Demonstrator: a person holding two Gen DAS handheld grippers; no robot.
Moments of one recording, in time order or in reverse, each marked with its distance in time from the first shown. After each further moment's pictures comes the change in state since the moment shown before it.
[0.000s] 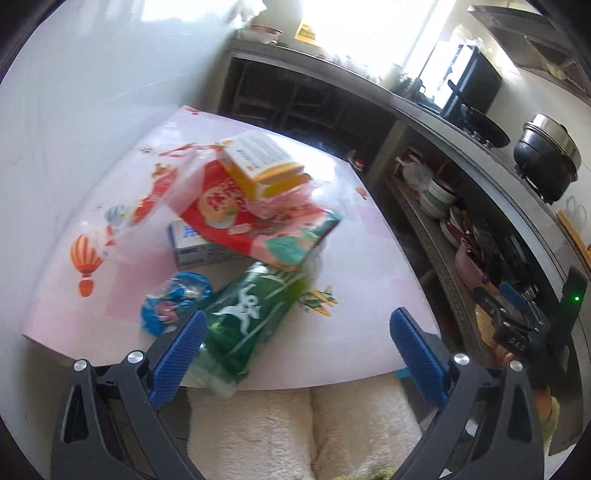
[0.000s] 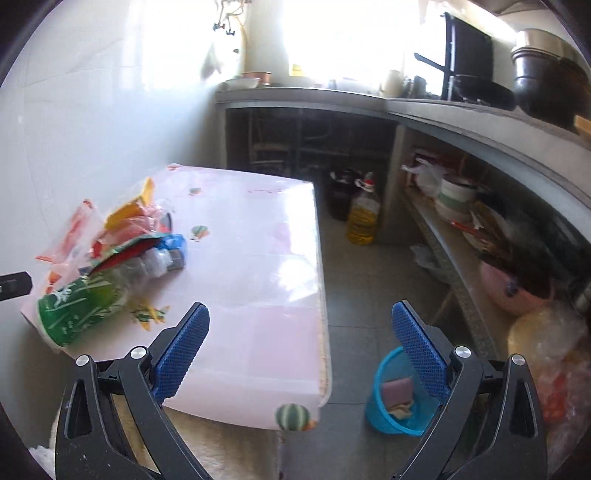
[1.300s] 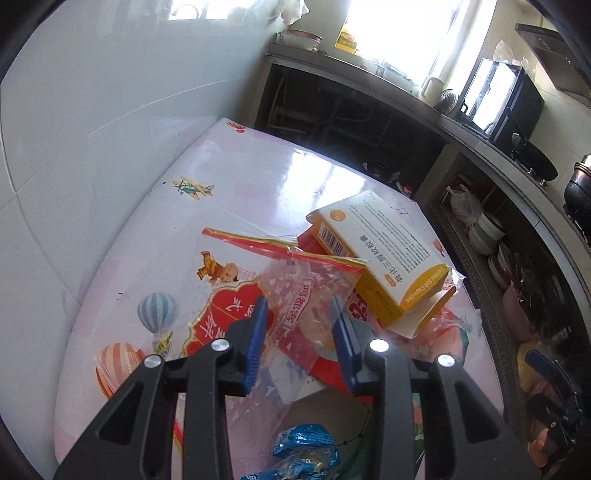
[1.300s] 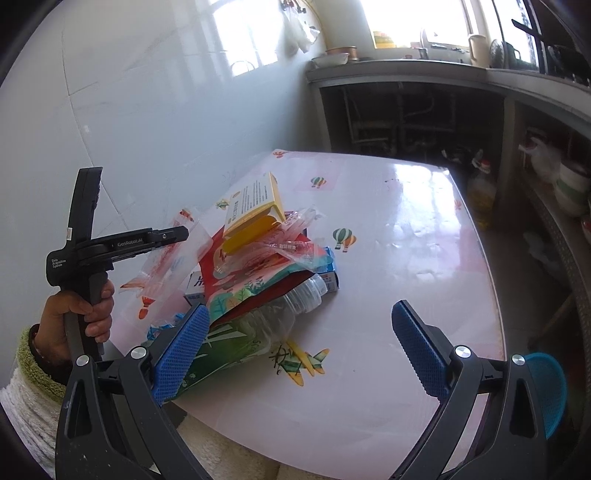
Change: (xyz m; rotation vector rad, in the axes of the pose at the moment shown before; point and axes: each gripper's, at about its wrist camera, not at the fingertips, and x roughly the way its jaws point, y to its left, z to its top) left arm 0.091 0.100 0.112 -0.033 -0.025 0.065; right arm 0.051 0.106 0.047 0.019 0.109 0.380
